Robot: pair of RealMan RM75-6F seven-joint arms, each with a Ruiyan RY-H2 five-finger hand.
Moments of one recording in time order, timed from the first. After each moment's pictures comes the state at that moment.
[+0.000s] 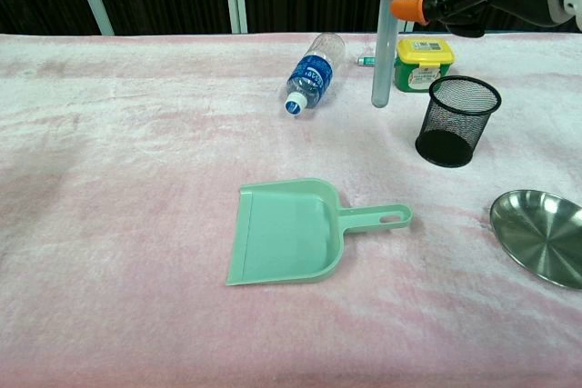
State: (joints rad) left arm -0.06 -1.11 -0.07 -1.62 1.48 1.54 0.03; right arm 0.64 -1.27 0.43 -1.86 -1.04 0.84 0.29
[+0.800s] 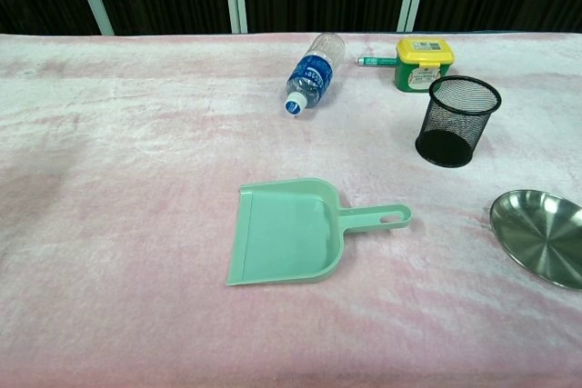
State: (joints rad) left arm -0.05 -1.11 -0.07 -1.62 1.48 1.55 0.03; right arm 0.51 -1.17 0.52 -1.79 -1.58 0.93 1.48
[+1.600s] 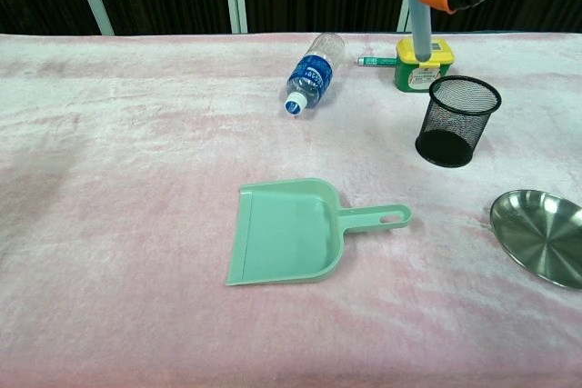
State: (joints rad) left arm -0.05 -1.11 -0.07 -1.62 1.48 1.54 0.03; right arm 0.59 -1.32 0.41 -1.74 -1.30 0.99 0.02
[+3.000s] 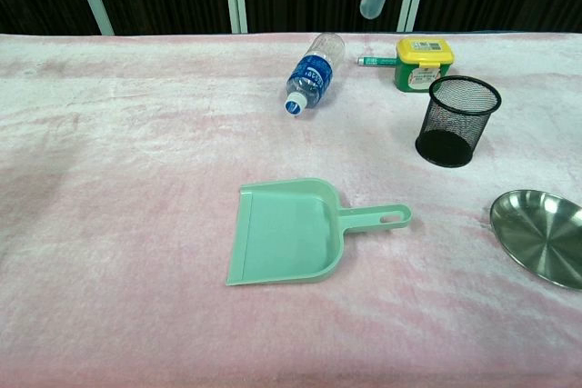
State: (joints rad) left arm -0.05 -1.11 -0.07 -1.62 1.47 1.54 0.03; right arm 0.57 -1.27 0.45 -1.78 -1.39 0.96 0.82
